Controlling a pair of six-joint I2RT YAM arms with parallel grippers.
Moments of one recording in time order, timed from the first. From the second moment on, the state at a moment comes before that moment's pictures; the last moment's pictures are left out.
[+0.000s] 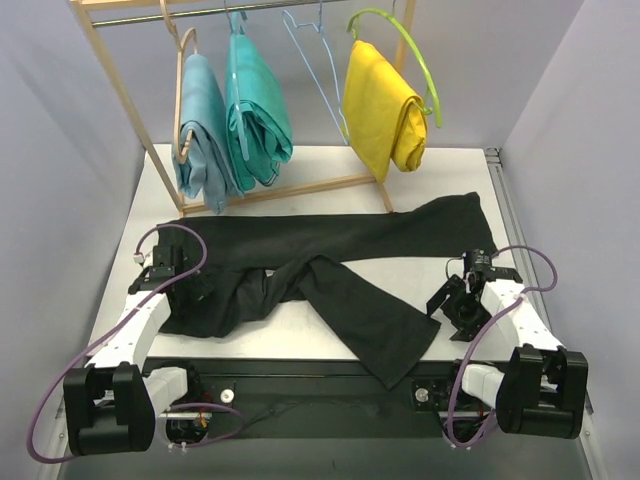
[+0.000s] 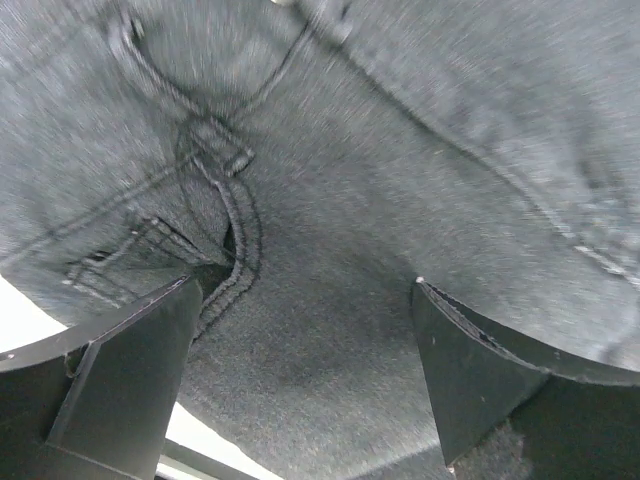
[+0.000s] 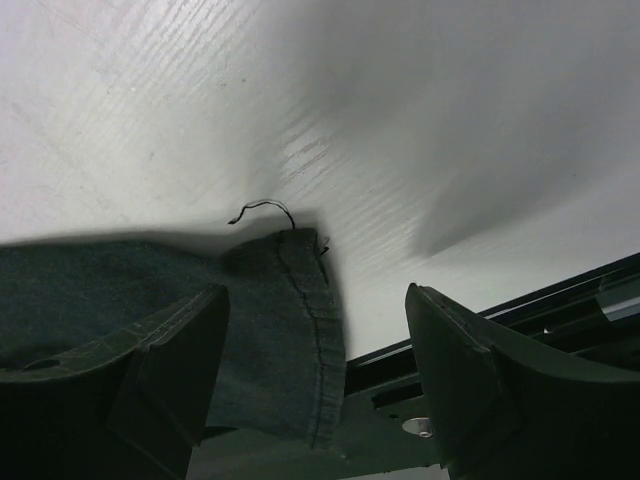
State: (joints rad) left arm 0.04 1.06 0.59 -0.62 -0.20 -0.66; right arm -0.11 1.15 0.58 -0.88 -0.04 0.66
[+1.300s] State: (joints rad) left arm 0.05 1.03 0.59 -0.48 -0.23 -0.75; right arm -0.31 1.56 1.17 -0.83 0.17 0.50
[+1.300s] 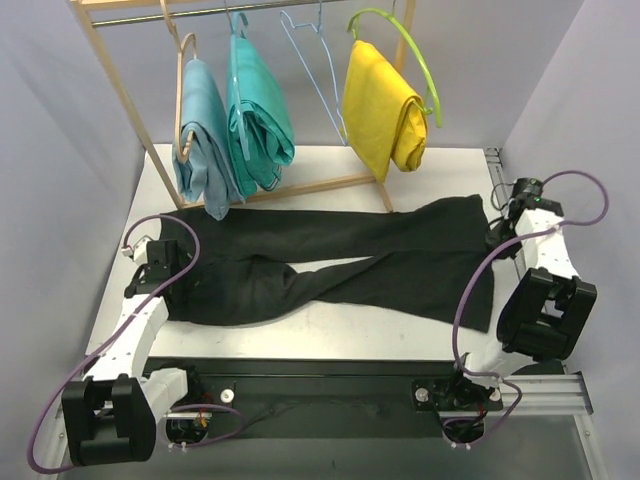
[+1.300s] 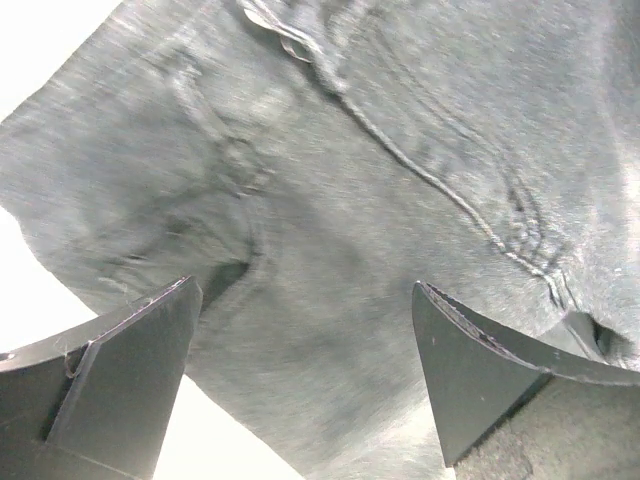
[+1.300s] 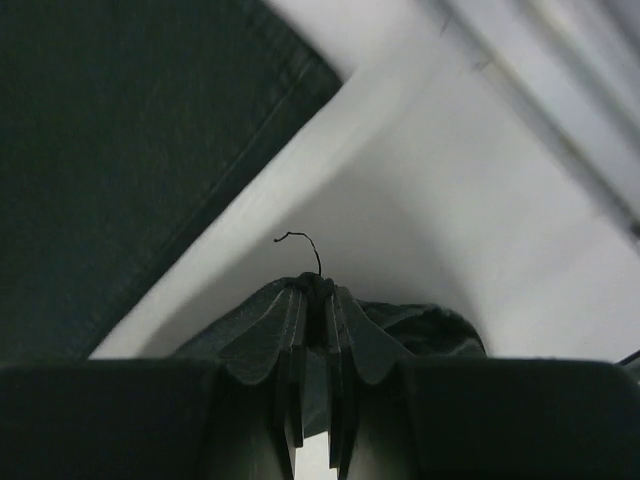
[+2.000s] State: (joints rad) left arm 0.15 0.94 0.62 -0.91 -0.43 -1.00; right arm -0.44 1.75 1.36 -0.88 0.14 0.49
